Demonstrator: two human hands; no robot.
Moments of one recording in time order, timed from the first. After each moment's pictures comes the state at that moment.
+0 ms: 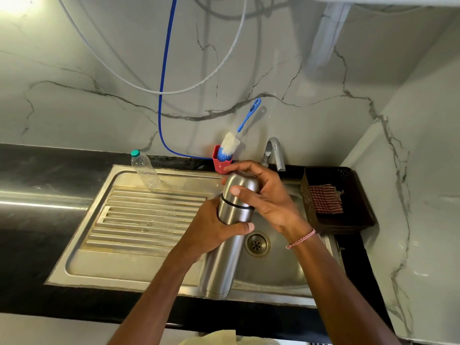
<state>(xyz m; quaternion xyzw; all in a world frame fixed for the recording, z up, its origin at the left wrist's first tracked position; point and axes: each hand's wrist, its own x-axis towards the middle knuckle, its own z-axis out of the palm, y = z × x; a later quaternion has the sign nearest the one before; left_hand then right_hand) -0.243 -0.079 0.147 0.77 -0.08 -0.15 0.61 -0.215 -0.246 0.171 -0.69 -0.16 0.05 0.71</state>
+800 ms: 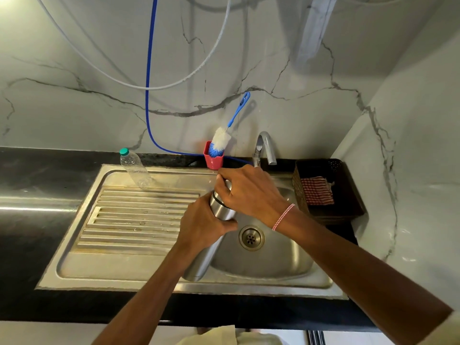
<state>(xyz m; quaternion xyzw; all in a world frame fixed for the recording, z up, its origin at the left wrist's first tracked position) -0.235 -0.088 0.119 0.90 -0.02 -0.07 0.43 -0.198 -0.231 0.156 -0.96 -0.18 -0.13 0.17</state>
